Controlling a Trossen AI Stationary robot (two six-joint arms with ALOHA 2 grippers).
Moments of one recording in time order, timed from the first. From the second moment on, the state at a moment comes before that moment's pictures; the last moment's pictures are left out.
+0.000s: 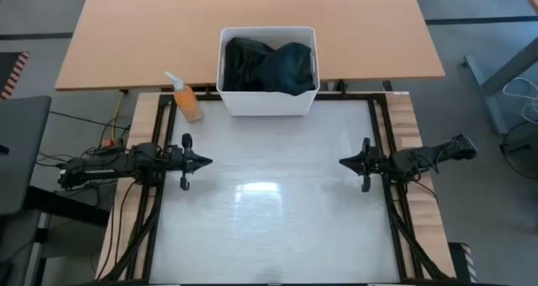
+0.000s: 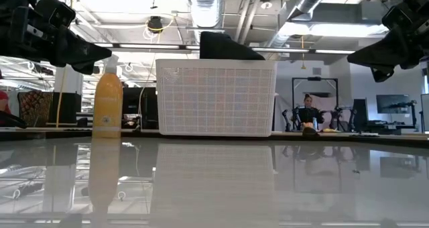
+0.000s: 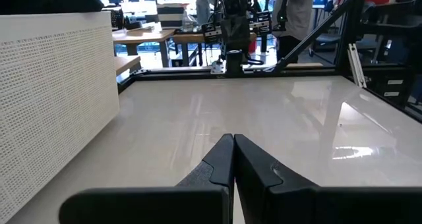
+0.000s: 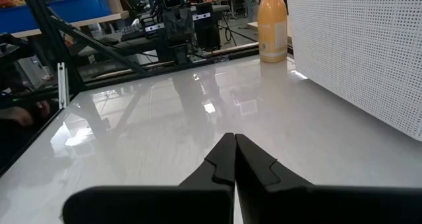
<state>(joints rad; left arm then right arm) 0.09 0.03 0.01 0.03 0.01 0.04 0.33 0.01 0.09 -0.22 0.49 0.24</state>
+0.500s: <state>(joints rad) 0.09 0.03 0.01 0.03 0.01 0.04 0.33 0.01 0.09 -0.22 0.49 0.24</state>
